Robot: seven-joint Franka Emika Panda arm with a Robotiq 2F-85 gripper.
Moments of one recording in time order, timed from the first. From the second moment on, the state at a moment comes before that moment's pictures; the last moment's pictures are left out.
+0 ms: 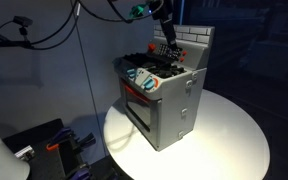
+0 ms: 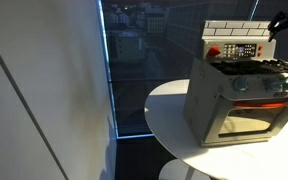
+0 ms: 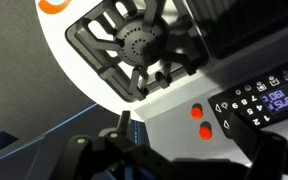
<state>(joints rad) -0.14 -0.02 0.03 -2.07 -0.24 2.37 0.77</state>
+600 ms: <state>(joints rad) -0.10 0.03 -0.02 -2.02 -0.25 2.37 0.92</state>
